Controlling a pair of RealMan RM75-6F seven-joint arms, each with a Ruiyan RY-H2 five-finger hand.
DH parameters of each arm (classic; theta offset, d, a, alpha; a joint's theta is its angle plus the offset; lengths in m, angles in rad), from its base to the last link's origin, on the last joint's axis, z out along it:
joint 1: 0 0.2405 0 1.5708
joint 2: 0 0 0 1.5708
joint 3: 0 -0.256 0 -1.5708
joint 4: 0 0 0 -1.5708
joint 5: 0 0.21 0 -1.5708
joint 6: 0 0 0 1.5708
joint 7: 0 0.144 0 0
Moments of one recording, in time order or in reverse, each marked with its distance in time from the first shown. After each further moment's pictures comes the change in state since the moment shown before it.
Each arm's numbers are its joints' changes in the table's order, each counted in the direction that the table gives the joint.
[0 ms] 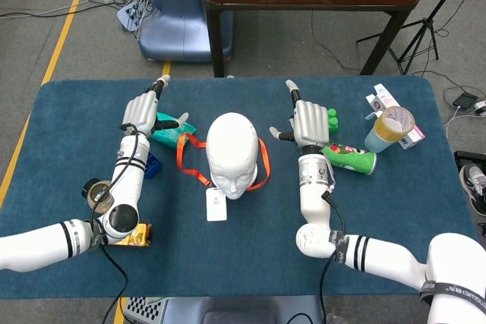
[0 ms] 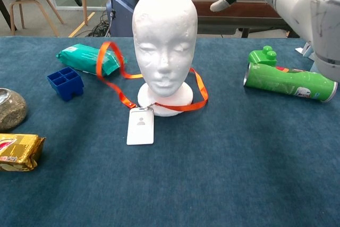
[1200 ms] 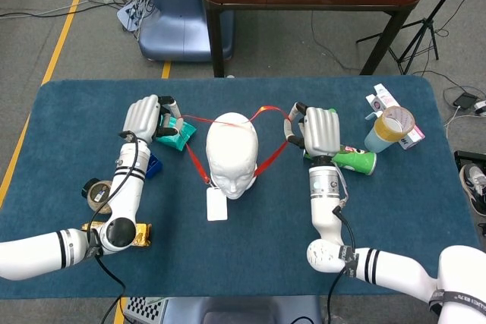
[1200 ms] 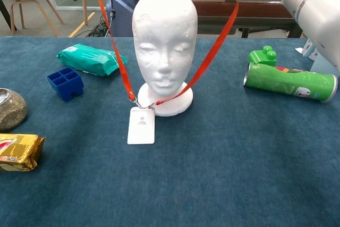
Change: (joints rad) left arm 0.027 -0.013 -0.016 0.105 0.084 0.076 -0.044; right arm -0.109 0.013 0.052 0.030 -0.228 0.057 0.078
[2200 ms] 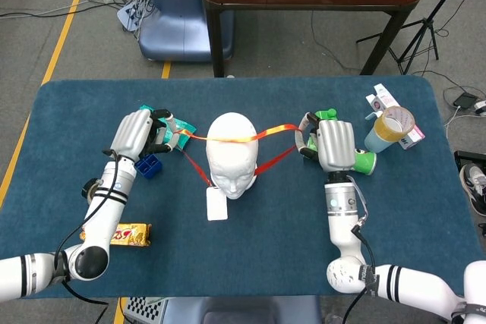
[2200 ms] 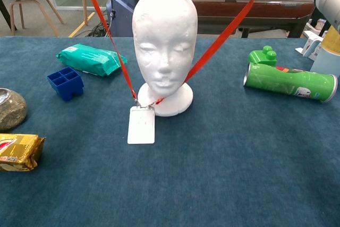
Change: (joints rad) left arm 0.147 -0.136 -0.031 0.247 0.209 0.003 -0.128; right arm -0.140 -0.073 0.086 0.106 -0.204 0.042 0.059
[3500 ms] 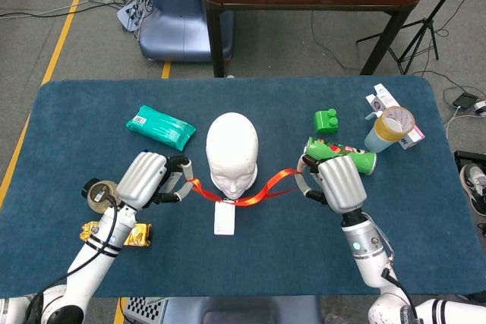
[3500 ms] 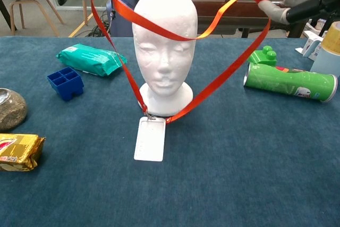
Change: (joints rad) left arm 0.186 -0.068 -0.137 0.275 0.450 0.031 -0.048; right arm -0.160 -0.203 0.258 0.186 -0.360 0.016 0.136
